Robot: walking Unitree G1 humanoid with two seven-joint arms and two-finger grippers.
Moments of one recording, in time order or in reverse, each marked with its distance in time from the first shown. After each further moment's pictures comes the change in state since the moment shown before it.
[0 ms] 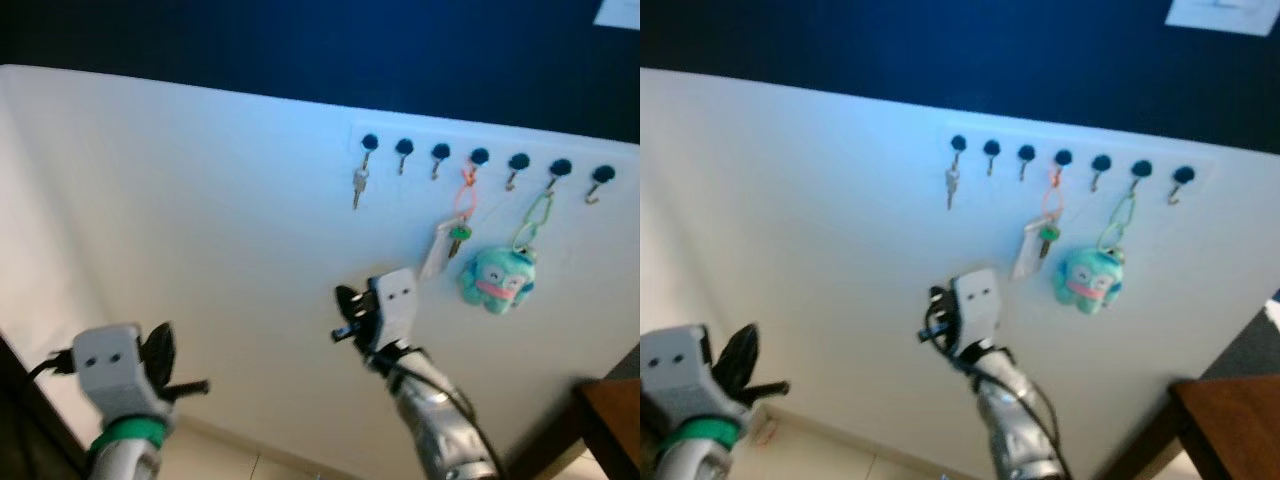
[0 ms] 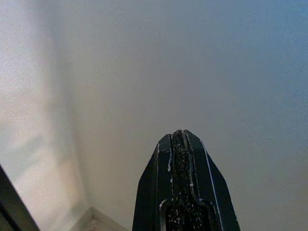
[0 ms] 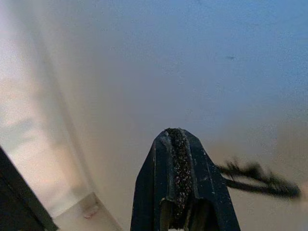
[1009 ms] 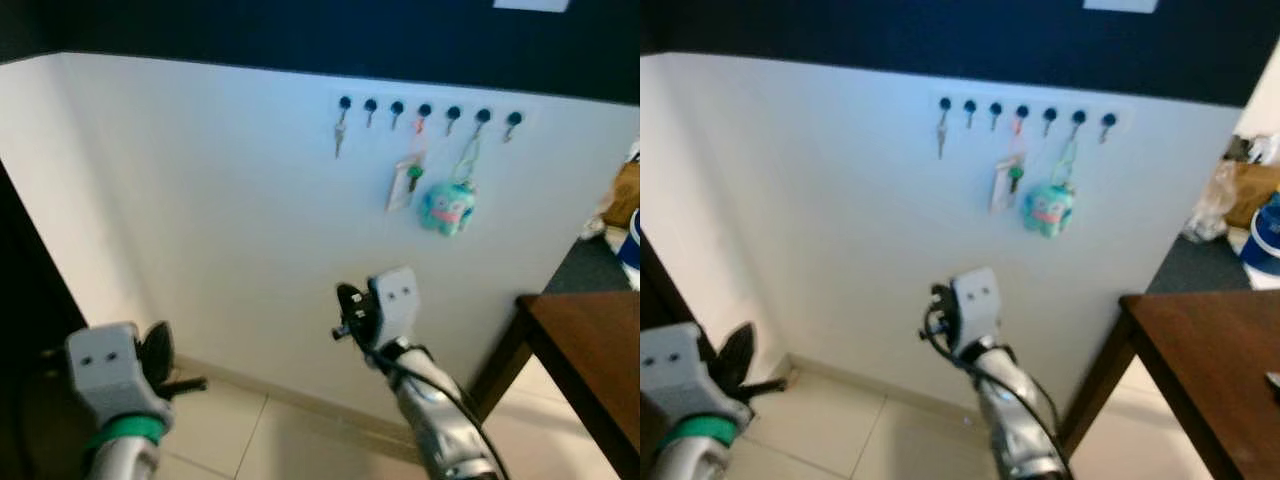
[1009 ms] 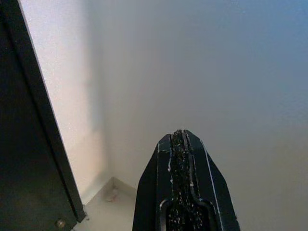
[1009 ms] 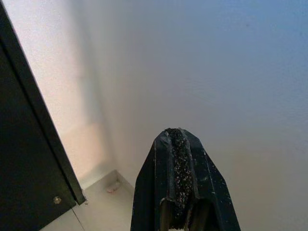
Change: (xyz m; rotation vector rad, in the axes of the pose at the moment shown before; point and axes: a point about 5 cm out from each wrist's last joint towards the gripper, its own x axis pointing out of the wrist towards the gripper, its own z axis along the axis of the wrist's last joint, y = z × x) left arm -0.001 0.004 0.004 0.000 -0.012 0.016; right arm 0.002 0.005 0.002 -0.020 -0.015 0.009
